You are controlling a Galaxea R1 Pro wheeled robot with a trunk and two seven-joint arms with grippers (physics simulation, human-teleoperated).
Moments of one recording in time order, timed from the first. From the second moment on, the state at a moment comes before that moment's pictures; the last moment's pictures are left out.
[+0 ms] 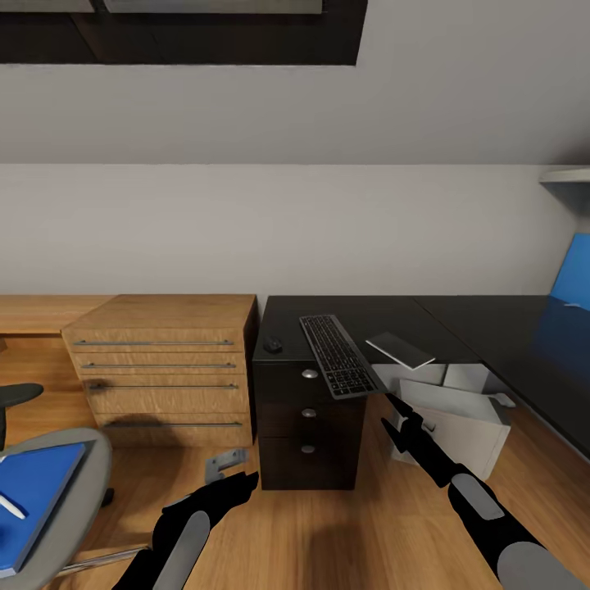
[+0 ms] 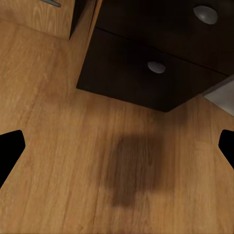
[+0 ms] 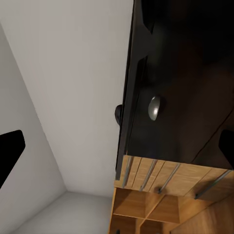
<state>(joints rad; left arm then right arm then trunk) -0.20 -0.04 -0.27 -1.40 0.65 0.61 0.47 -0.57 -0.17 0.02 -0.52 -1.34 0.45 0.72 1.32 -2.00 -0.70</state>
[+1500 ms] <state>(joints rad) -0.20 -0.04 -0.27 -1.39 0.65 0.61 0.47 -0.57 -0.17 0.02 -0.52 -1.34 0.45 0.72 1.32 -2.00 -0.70</state>
